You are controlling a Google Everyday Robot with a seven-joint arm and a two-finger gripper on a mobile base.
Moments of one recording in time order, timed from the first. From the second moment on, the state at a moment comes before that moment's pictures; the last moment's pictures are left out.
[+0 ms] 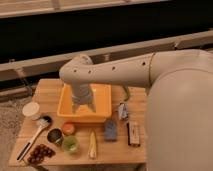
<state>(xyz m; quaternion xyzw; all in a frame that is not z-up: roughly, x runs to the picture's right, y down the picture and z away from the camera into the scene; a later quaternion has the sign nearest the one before) -0.107 0.099 0.704 -0.26 0.23 0.64 0.68</state>
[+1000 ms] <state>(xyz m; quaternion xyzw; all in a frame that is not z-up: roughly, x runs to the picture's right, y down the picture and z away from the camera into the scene) -0.093 0.111 0.700 -0.26 0.23 0.64 0.68</state>
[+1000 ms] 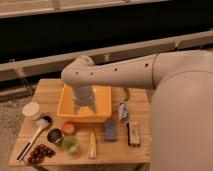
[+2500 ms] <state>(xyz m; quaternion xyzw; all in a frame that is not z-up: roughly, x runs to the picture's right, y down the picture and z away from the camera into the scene) 0.007 0.199 0.758 -0.27 0.18 0.65 0.69</state>
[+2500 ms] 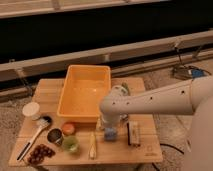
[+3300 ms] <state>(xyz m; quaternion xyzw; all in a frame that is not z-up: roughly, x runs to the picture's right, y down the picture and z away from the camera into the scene) 0.022 0.213 0.804 -0.25 0.21 0.65 0.69</state>
